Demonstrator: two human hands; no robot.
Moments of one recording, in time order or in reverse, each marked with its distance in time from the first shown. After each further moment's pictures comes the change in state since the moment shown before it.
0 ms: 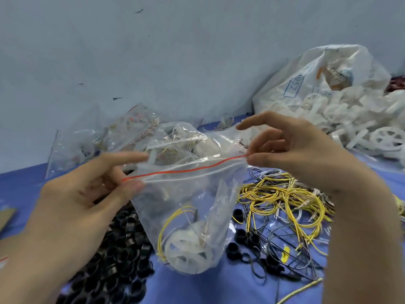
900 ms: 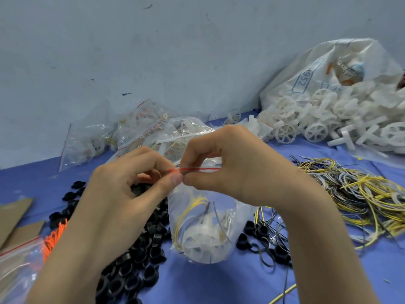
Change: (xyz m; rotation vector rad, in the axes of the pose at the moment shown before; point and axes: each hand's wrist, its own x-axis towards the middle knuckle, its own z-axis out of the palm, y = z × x) left_hand -0.007 0.069 0.007 -0.142 -0.087 0.093; right_hand 0.005 -0.049 0.077 -0.217 -0.252 -0.231
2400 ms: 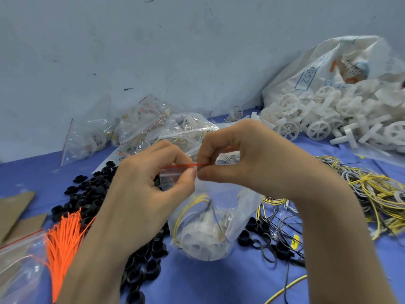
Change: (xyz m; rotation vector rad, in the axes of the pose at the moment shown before) left_hand 0.005 0.012 0.015 0.050 0.002 0.059; right_hand -0.005 0.008 -0.009 -0.004 -0.026 0.023
